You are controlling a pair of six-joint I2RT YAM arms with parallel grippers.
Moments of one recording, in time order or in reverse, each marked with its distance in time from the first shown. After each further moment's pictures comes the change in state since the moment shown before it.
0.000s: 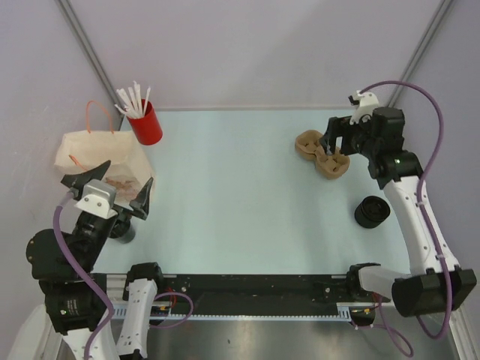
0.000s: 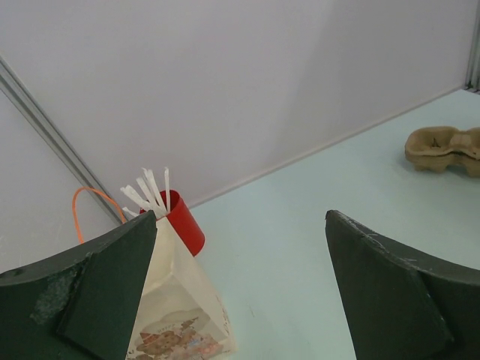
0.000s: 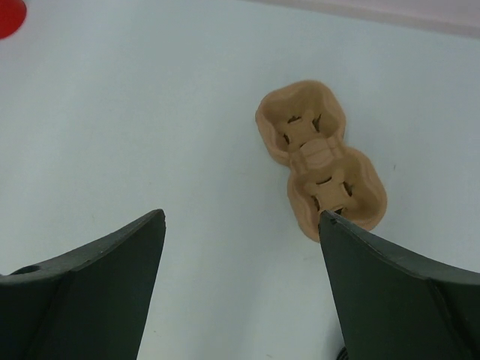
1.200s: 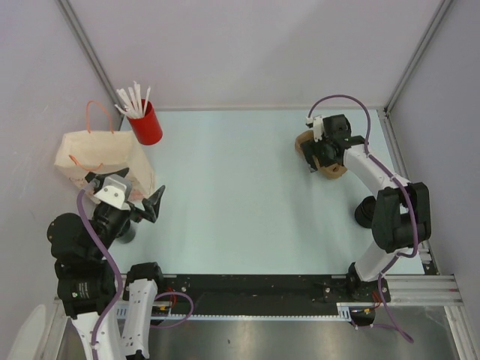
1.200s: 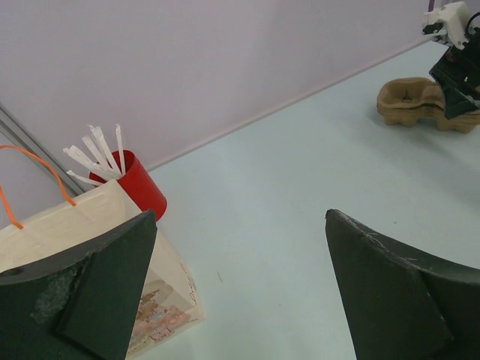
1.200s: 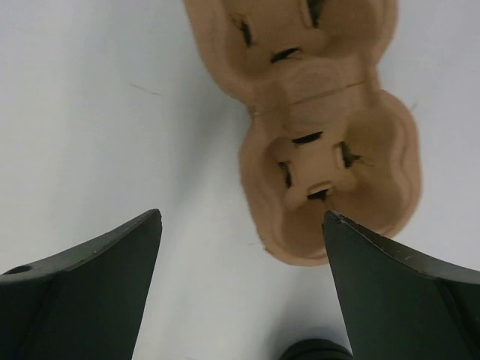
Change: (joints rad) left arm 0.018 -0.029 -0.164 -0.032 0.085 0.009; right arm 0.106 0.512 -0.011 0.005 0.228 -0.229
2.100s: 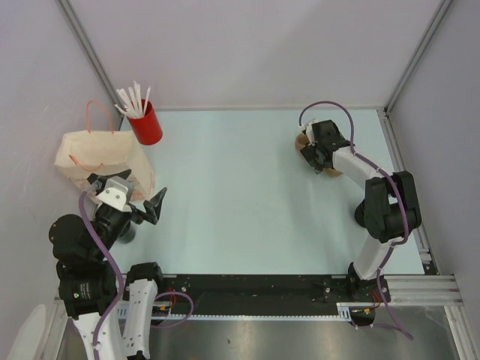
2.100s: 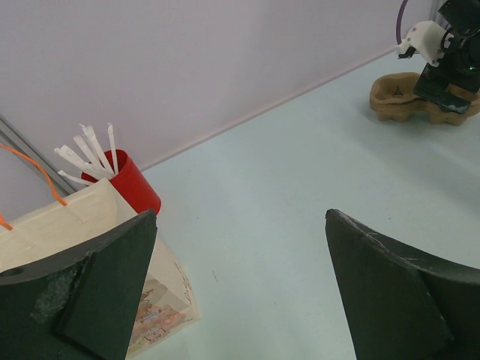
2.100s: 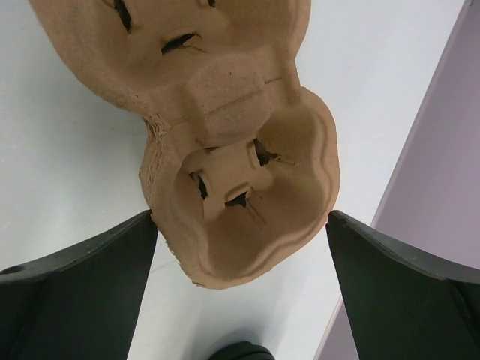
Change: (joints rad) left arm 0.004 -0.014 -0.023 0.001 0.023 0.000; right arm 0.048 0.106 -0.031 0.154 0.397 -0.202
